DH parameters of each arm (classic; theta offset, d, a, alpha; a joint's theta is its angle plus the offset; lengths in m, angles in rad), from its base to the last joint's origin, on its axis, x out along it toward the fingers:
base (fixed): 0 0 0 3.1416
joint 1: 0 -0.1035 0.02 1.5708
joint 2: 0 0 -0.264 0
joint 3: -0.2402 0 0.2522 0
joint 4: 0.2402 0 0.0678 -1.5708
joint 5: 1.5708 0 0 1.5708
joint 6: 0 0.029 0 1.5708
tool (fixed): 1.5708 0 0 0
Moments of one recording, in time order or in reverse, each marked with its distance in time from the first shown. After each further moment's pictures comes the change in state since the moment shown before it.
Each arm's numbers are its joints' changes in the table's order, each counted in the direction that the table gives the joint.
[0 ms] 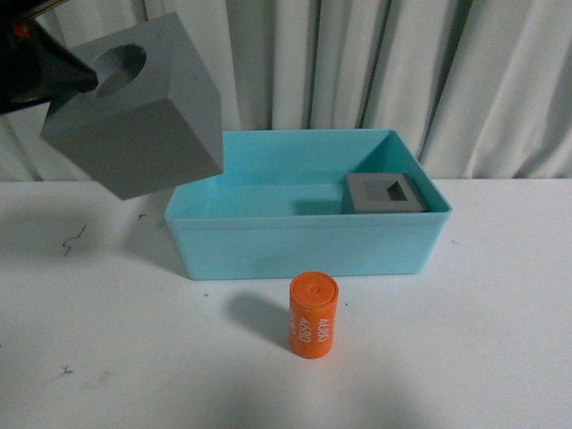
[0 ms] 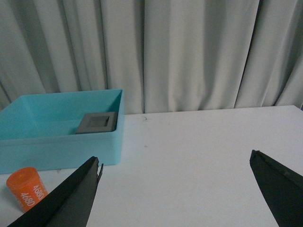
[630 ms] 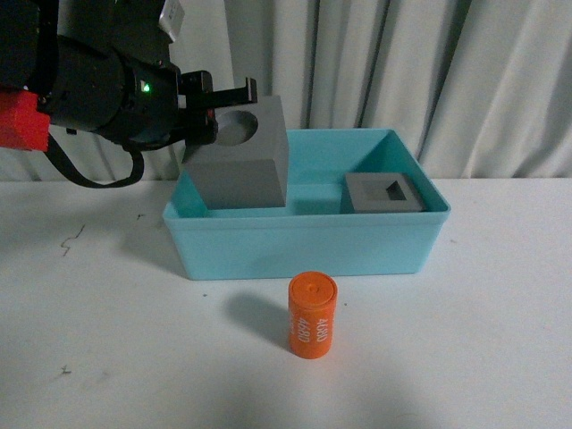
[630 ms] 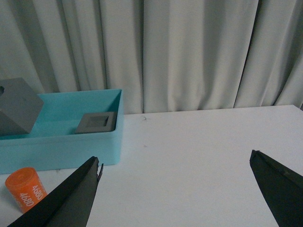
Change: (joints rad) left arm 0.088 0.501 -0.331 -0.076 -0.073 0.143; right arm 0.000 0.000 0.000 0.000 0.000 0.000
